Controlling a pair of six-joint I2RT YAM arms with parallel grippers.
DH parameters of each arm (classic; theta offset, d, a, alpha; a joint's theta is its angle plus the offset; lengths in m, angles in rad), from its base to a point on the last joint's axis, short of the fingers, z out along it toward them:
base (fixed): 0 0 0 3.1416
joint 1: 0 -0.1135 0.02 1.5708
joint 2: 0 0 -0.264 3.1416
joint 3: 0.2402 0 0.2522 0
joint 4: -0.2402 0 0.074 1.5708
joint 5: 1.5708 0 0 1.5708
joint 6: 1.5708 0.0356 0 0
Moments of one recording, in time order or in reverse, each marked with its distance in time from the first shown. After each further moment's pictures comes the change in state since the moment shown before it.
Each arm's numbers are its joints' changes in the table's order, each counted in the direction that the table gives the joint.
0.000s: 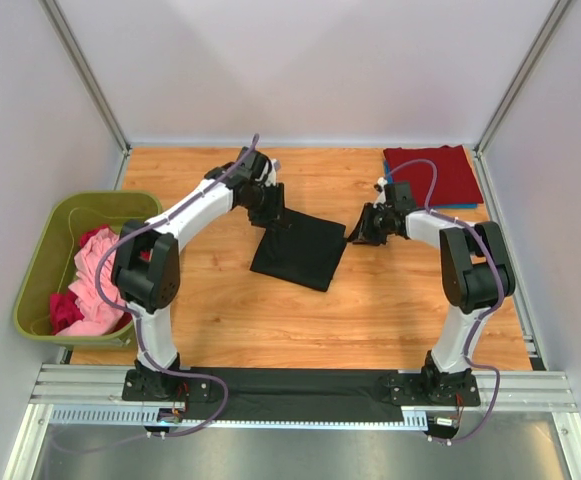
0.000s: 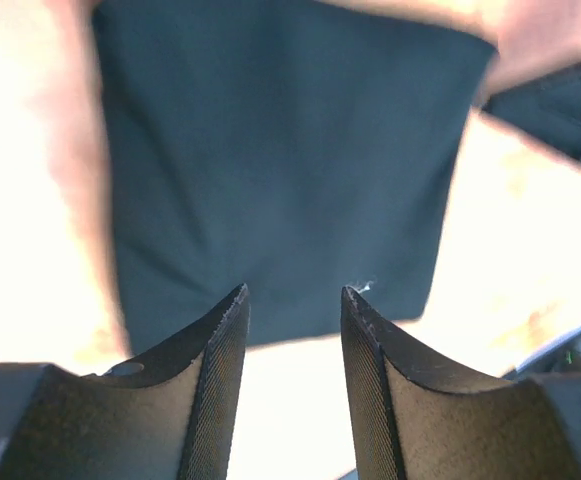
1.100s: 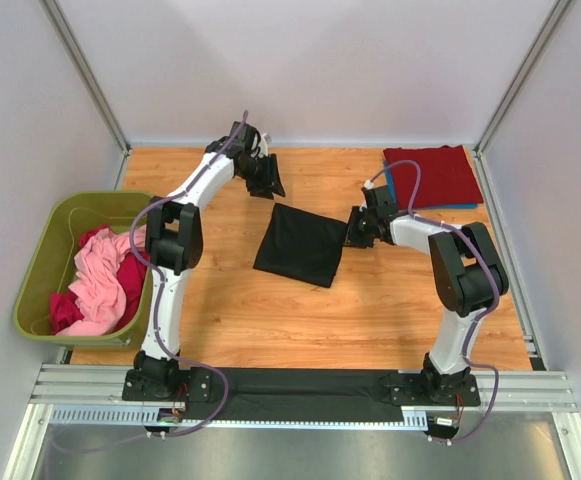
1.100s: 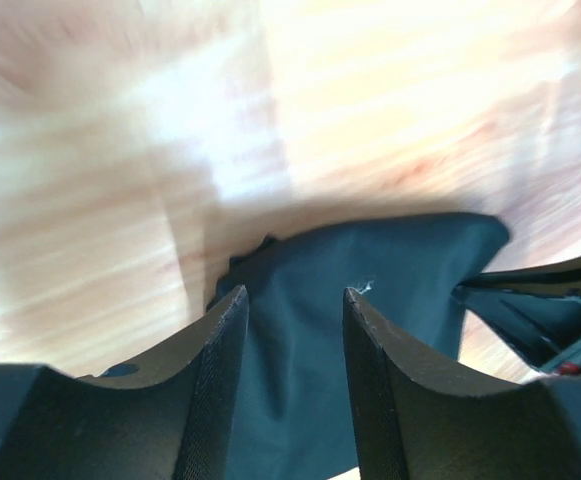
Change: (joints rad) left arm -0.146 0.468 0.557 -0.090 0.126 0.045; right arm -0.130 -0.014 -0.025 0.048 0.179 0.121
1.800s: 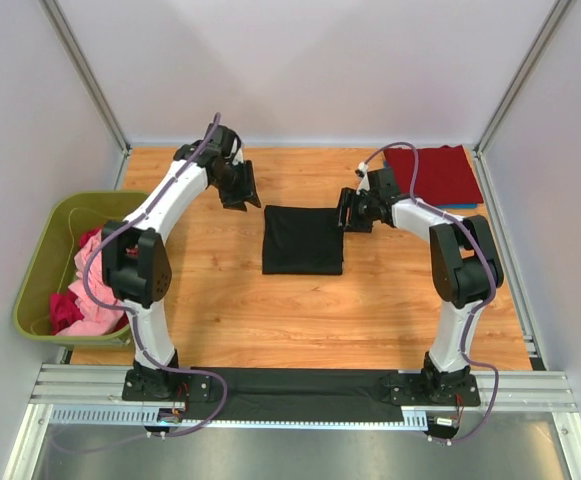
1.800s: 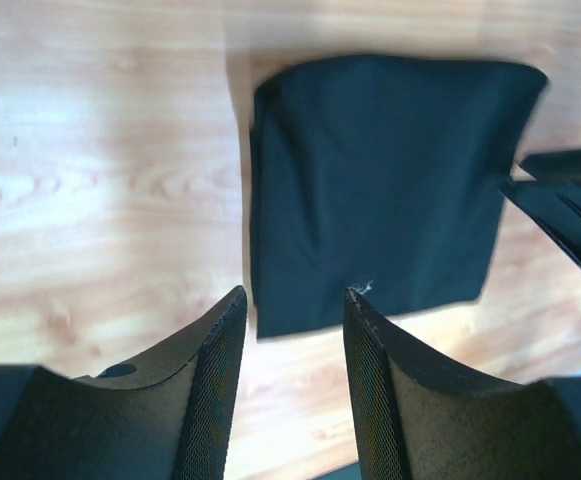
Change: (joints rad) left arm -0.017 -0.394 -0.320 -0.121 -0.192 -0.080; right arm 0.051 0.077 0.211 -0.090 -0.160 -0.180
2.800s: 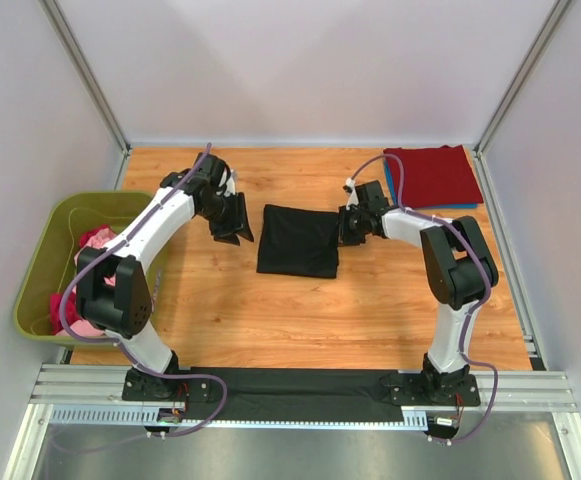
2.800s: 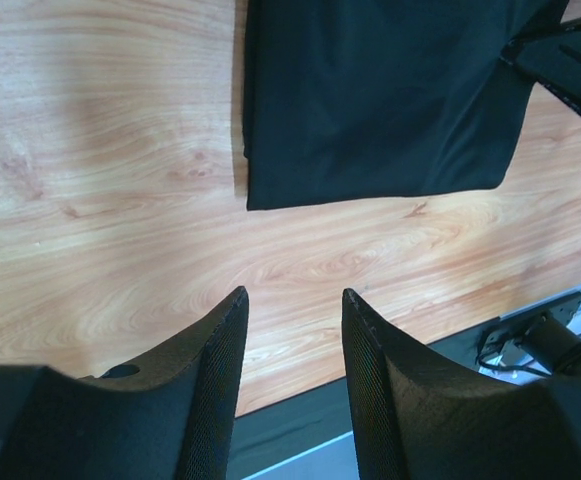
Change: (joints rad) left arm 0.000 -0.299 -0.379 -0.009 0.083 0.014; right arm -0.072 0.006 -0.097 0.023 0.025 -0.021
